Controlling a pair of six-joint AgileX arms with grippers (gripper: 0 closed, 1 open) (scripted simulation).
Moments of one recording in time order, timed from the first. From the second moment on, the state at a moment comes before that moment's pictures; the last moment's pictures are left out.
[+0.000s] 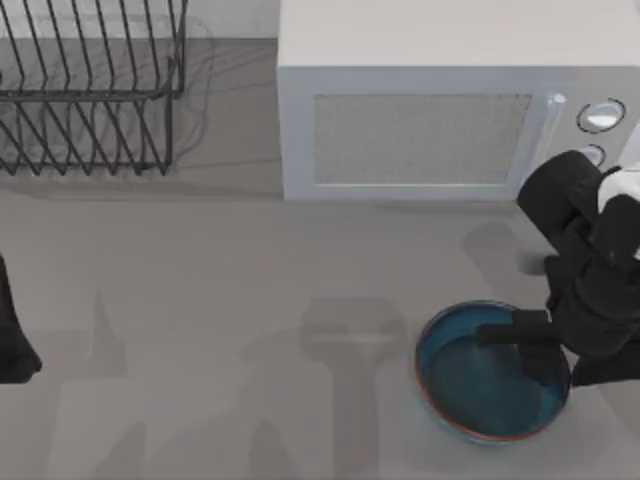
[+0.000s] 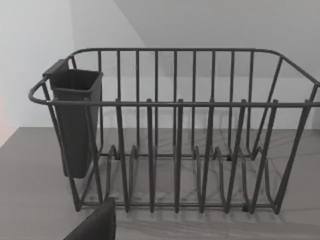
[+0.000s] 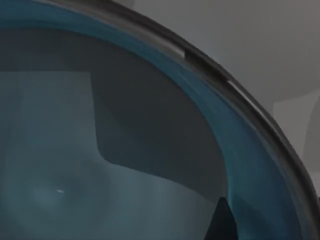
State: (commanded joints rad) left arm 0.00 0.00 0.00 0.00 0.00 0.00; right arm 0.45 1.73 0.94 -0.78 0.00 0.46
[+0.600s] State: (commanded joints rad) left arm 0.00 0.00 0.00 0.00 0.00 0.00; right arm 0.45 1.73 0.94 -0.78 0.00 0.46
